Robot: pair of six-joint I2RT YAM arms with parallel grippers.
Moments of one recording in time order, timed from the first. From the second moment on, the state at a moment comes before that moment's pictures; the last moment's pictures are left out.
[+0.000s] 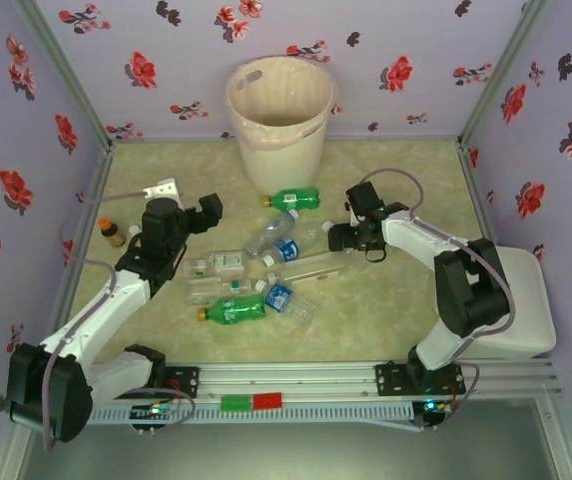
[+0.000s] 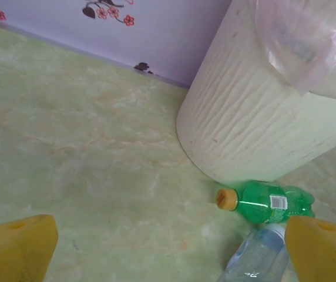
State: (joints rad) left arm -0.37 1.09 0.70 0.02 -0.17 -0.50; right arm 0.41 1.66 1.05 -0.58 -0.03 0.29
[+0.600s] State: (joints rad) left arm -0.37 1.28 0.74 -0.01 -0.02 -0.55; right arm 0.42 1.76 1.10 -0.62 0.01 0.24
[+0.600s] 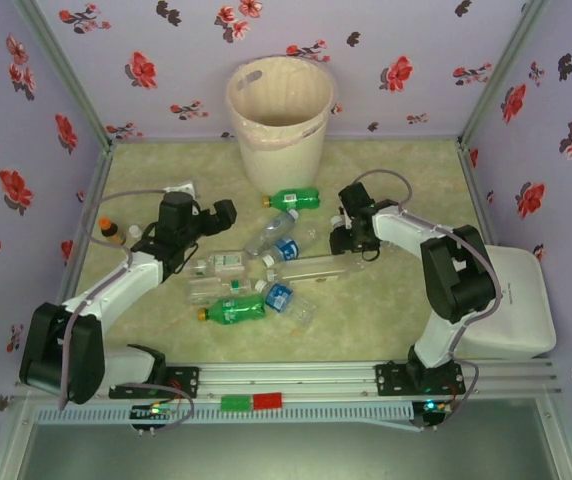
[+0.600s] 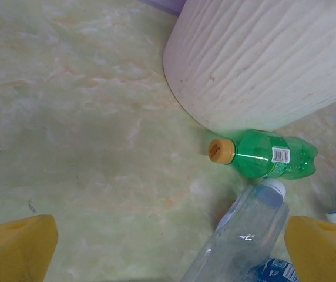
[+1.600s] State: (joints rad) left arm -0.26 1.15 0.62 0.03 -0.03 -0.61; right arm 0.43 1.44 1.38 -0.43 -0.27 0.42
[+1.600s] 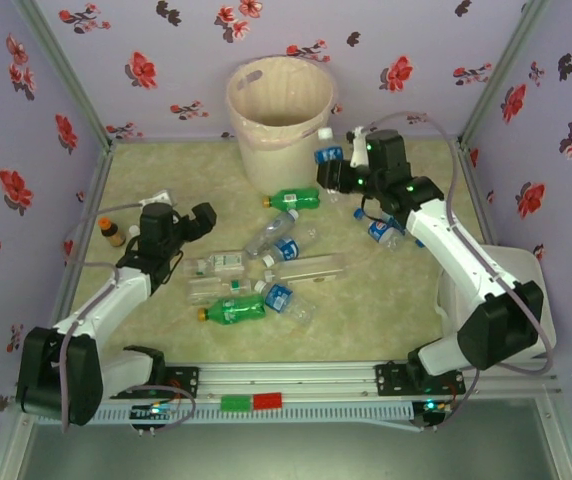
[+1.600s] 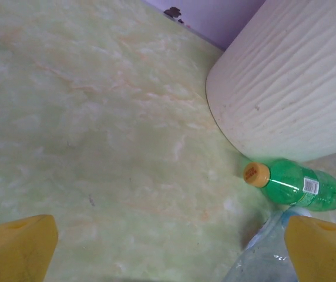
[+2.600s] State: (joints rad) left arm -0.26 1.04 0.59 -0.06 0.01 -0.62; right arm 0.46 2.07 1.94 0.19 -0.28 0.71
